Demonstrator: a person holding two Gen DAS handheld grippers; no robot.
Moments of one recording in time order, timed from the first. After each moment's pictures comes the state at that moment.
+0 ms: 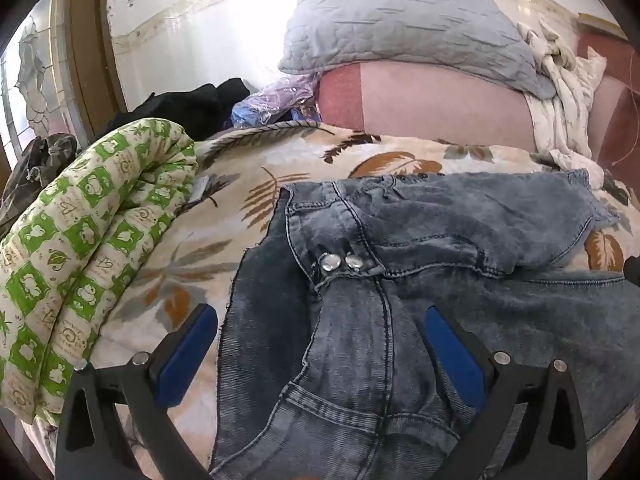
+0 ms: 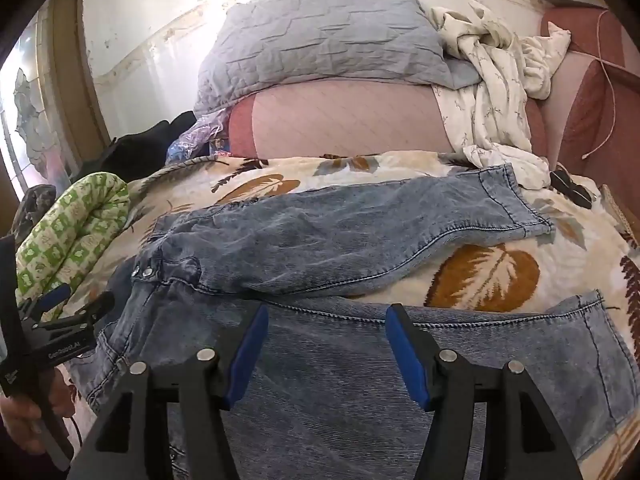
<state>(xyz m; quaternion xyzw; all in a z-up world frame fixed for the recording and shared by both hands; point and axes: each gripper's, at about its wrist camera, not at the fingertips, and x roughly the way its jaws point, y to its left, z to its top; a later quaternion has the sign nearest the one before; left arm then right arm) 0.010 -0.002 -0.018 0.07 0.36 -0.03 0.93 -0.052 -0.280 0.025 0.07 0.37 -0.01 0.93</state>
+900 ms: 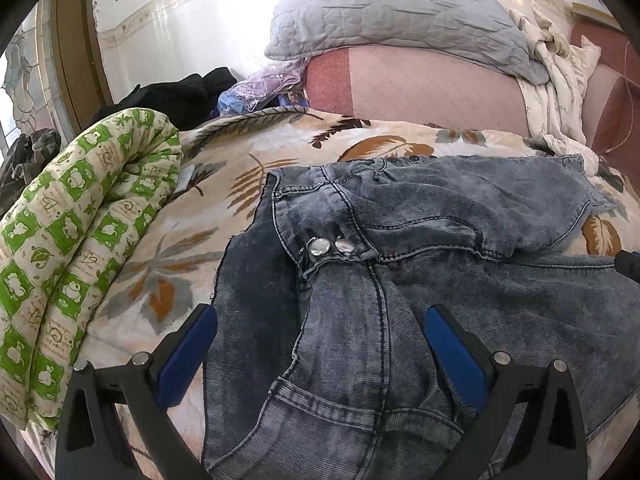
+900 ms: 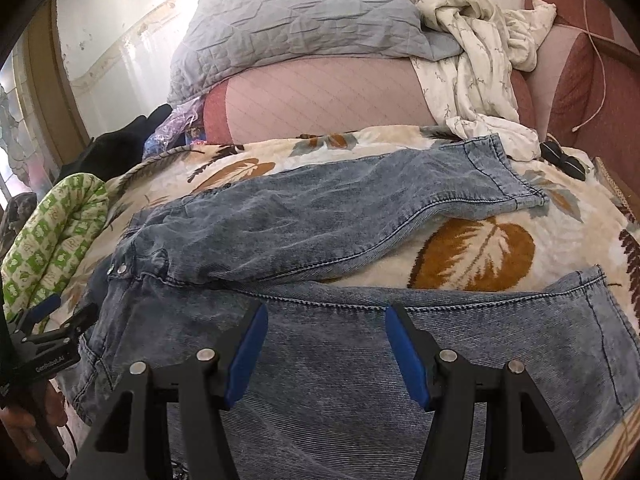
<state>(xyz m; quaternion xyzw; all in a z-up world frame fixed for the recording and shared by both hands) 0.014 -0.005 -0.029 0.07 0.38 -0.04 0.92 -0.045 -0.292 0.005 0.09 0.39 -0.04 0.91</state>
